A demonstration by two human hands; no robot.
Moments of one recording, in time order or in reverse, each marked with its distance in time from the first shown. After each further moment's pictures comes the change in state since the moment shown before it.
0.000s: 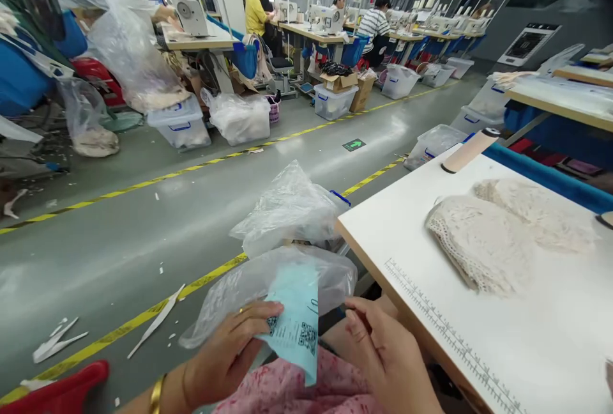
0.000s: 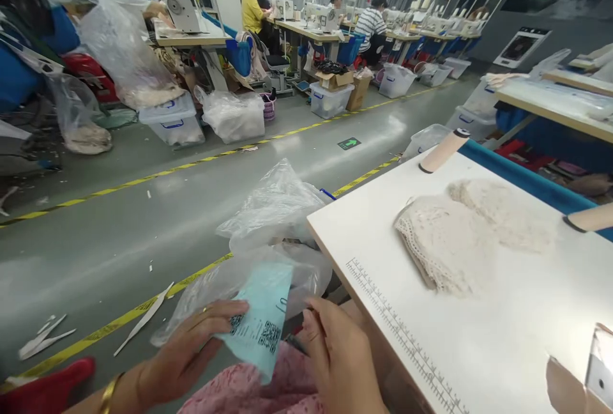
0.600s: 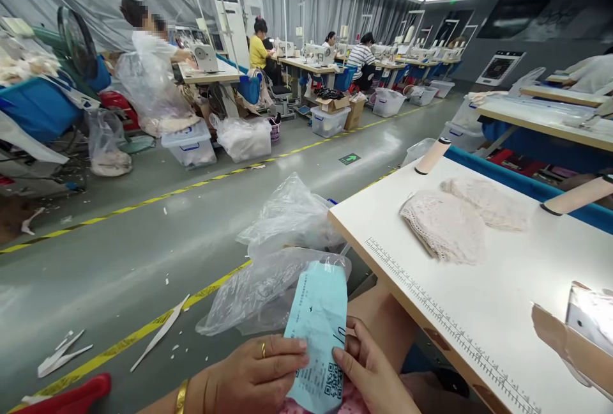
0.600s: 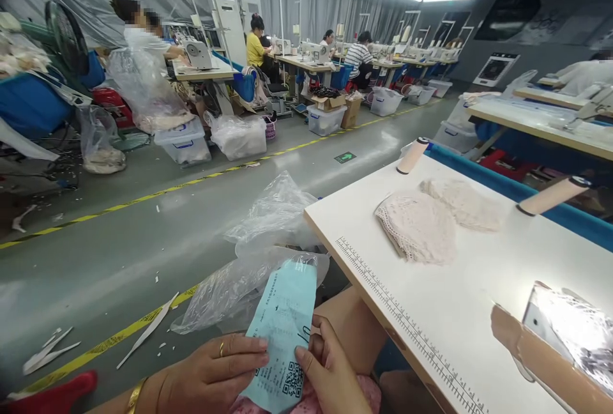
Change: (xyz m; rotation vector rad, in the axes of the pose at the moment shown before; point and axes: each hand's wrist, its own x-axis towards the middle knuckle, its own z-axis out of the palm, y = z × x) left_hand -0.018 0.075 0.015 0.141 -0.227 0.415; right_hand -0.094 0.011 0.039 0.950 -0.202 0.497
